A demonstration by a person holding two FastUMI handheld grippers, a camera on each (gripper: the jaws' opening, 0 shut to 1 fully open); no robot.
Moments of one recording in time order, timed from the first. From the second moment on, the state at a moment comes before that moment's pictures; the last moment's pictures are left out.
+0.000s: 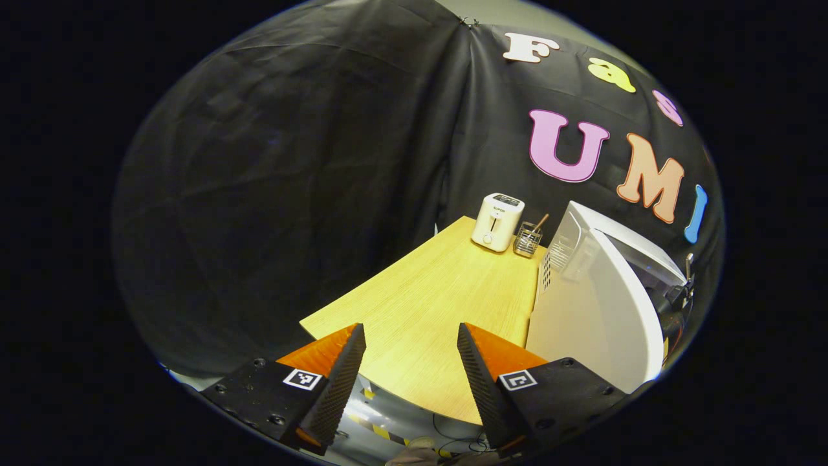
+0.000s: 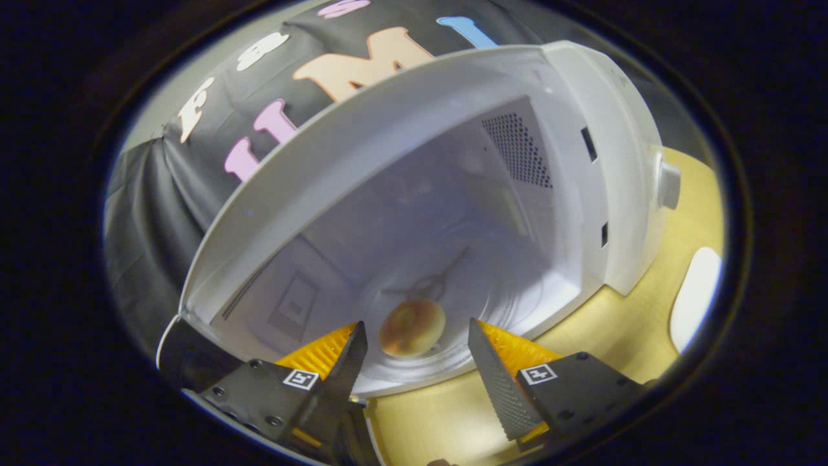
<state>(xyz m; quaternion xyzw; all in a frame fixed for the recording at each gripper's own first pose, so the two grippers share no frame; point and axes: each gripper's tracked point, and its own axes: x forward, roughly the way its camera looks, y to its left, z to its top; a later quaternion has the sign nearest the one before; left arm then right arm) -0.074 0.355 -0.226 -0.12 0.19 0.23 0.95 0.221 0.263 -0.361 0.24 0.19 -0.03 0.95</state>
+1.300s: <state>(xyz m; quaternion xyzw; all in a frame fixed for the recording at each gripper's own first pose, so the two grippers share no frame) -0.049 0.269 -0.229 -0.07 0.19 0.03 0.98 0.089 0.167 -0.227 0.03 0.13 0.01 0.99</state>
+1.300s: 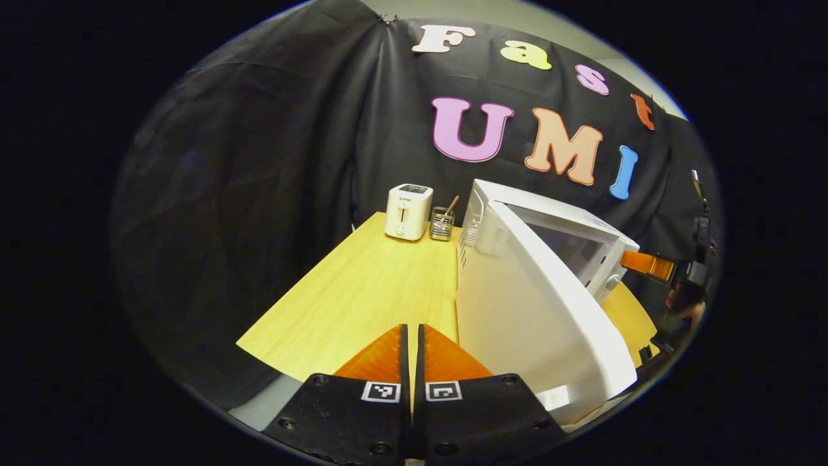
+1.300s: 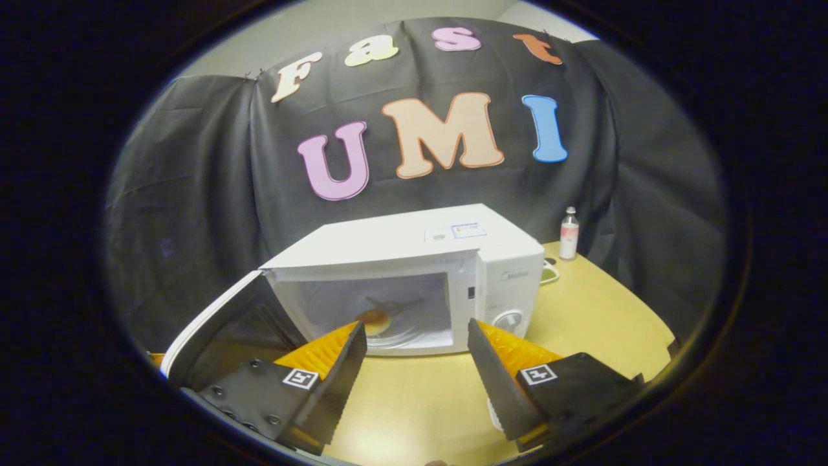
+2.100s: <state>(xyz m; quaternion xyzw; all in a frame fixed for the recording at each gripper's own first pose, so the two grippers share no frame) -0.072 0.187 -0.223 -0.09 0.19 0.00 0.98 0.065 0.098 -0.189 0.04 0.12 0.00 0.99</state>
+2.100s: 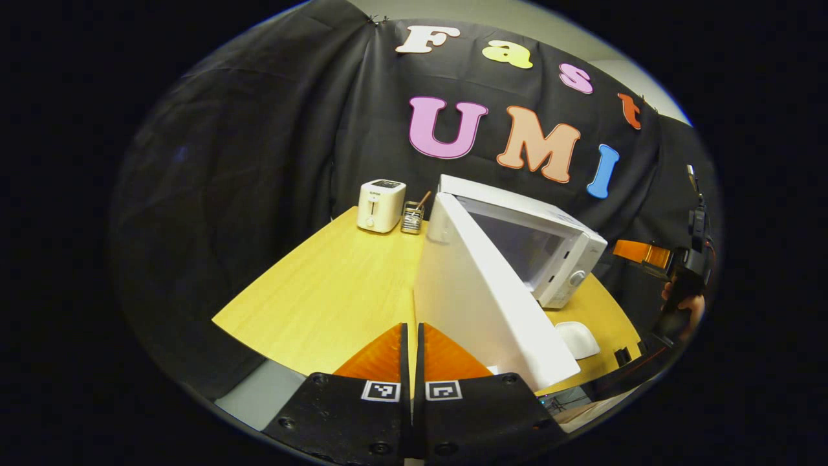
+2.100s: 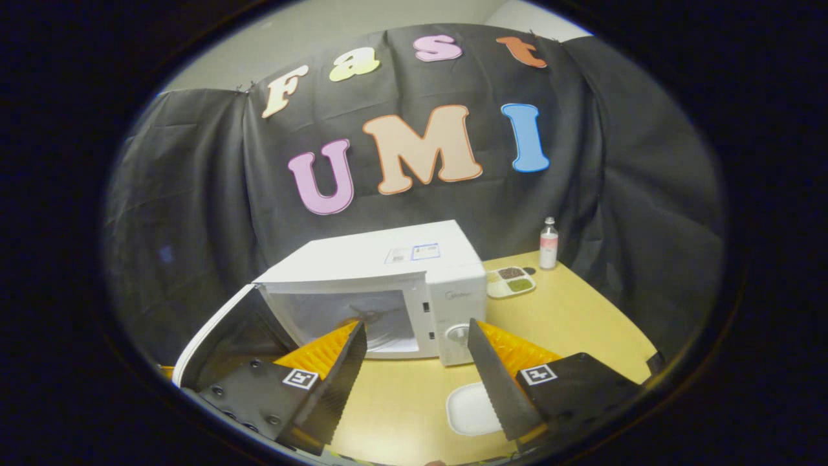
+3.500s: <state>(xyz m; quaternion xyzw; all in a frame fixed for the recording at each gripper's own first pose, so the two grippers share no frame) 0.015 -0.054 -0.193 -0.08 0.16 -0.17 0.97 -0.019 -0.032 -0.173 0.03 0.13 -0.05 0.99</state>
